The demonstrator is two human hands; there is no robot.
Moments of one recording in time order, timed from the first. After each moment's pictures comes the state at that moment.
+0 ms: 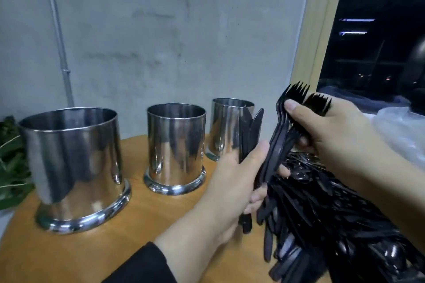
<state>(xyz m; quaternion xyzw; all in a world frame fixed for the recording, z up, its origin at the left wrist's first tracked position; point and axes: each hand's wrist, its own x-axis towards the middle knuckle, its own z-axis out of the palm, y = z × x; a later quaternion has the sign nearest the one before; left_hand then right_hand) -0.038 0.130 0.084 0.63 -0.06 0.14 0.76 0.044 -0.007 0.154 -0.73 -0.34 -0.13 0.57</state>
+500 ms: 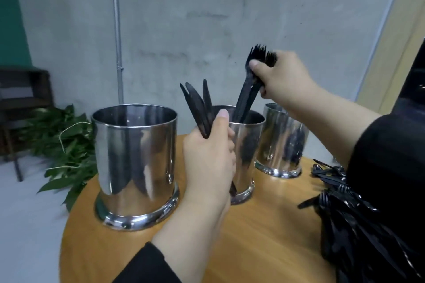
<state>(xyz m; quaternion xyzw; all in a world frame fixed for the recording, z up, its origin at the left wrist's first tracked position) -0.039 0.229 0.095 0.46 0.12 0.45 0.75 0.100 0.192 0.209 -0.74 -0.41 -0.13 0.51</state>
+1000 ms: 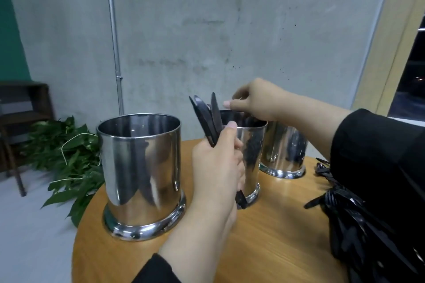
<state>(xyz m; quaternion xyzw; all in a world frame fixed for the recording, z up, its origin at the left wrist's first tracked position) -0.042 0.234 0.089 0.48 0.11 0.39 0.78 0.099 0.210 0.195 -0.87 -0.44 -0.10 0.20</state>
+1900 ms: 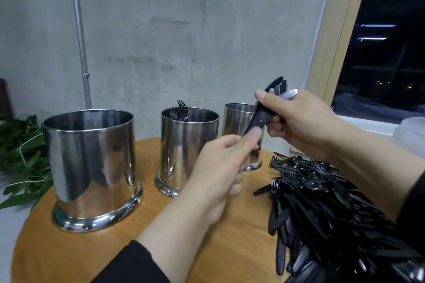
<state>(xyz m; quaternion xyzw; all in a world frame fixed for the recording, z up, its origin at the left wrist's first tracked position) -0.030 0.172 0.096 0.63 0.04 0.21 0.75 0.087 0.056 0.171 -0.65 -0.42 0.10 0.63</state>
